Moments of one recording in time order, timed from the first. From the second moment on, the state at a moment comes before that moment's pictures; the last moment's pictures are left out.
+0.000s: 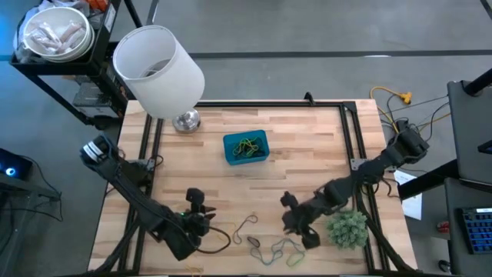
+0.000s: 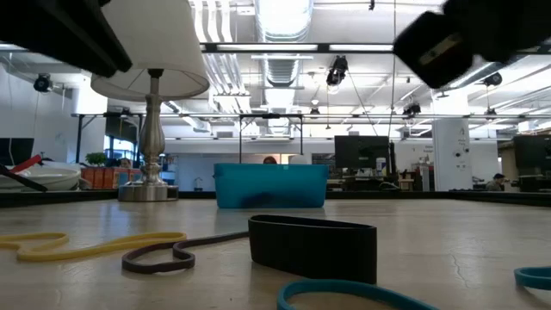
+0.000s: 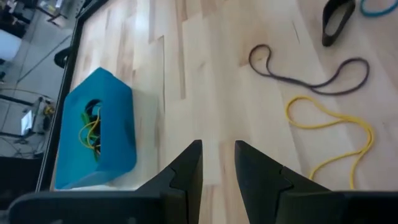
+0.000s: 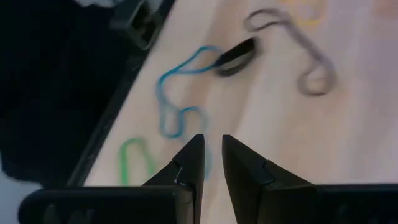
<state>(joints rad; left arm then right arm) -0.81 1.56 1.06 -0.65 -0.82 -0.36 0.54 1.55 0.95 -0.24 -0.10 0.28</state>
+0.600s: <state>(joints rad) -0.81 1.57 1.04 -0.61 -0.82 -0.36 0.65 1.81 0.99 -0.17 0.00 0.36</state>
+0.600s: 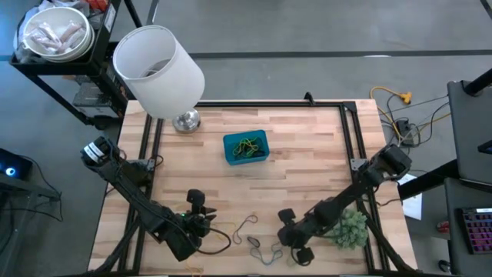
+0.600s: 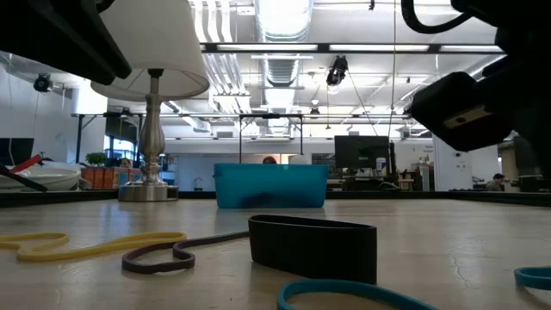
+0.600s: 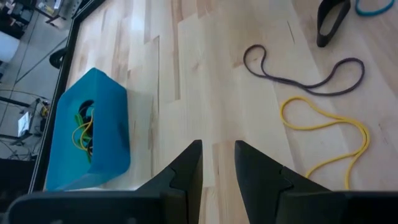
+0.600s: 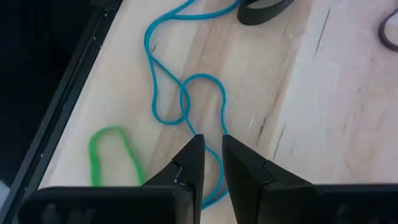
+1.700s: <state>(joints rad) -0.81 1.57 1.03 -0.60 -0.82 -0.36 0.66 1.87 1.00 -0.21 0.08 0.46</state>
